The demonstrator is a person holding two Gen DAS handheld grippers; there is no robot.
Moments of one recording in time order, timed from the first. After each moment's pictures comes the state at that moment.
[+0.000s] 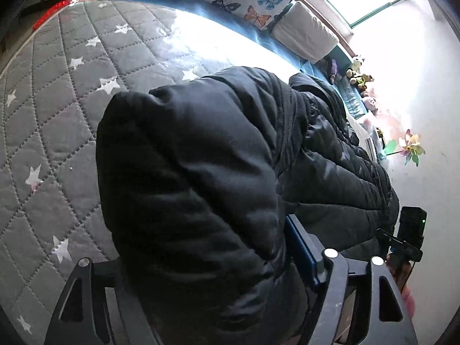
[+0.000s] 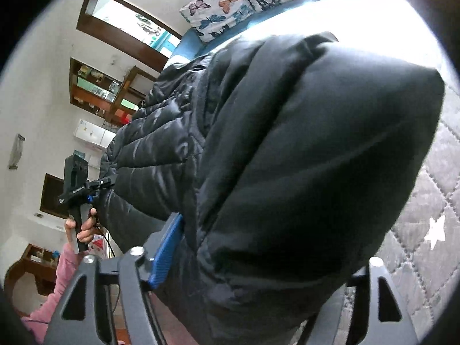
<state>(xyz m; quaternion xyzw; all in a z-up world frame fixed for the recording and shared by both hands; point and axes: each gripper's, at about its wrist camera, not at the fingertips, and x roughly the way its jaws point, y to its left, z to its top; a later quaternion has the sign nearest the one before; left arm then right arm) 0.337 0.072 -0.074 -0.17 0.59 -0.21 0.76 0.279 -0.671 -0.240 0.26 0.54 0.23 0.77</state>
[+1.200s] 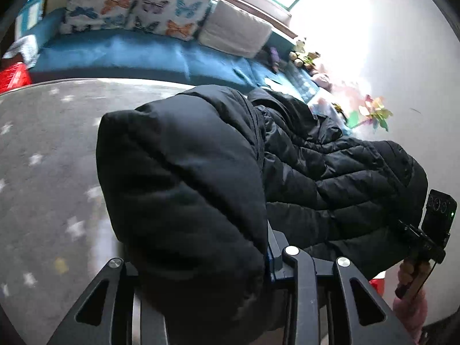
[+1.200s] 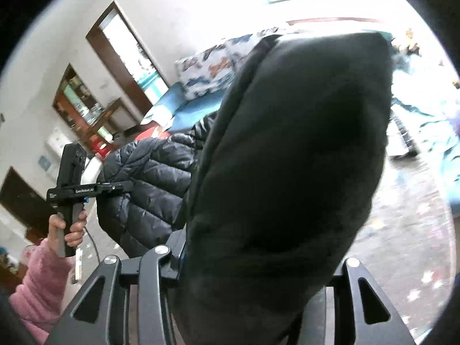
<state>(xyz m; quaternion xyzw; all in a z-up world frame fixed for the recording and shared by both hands) 0.313 -0.163 0.036 -0.10 0.53 -0.32 0.78 0.221 -0.765 -0.086 0.15 0.41 0.13 0.89</state>
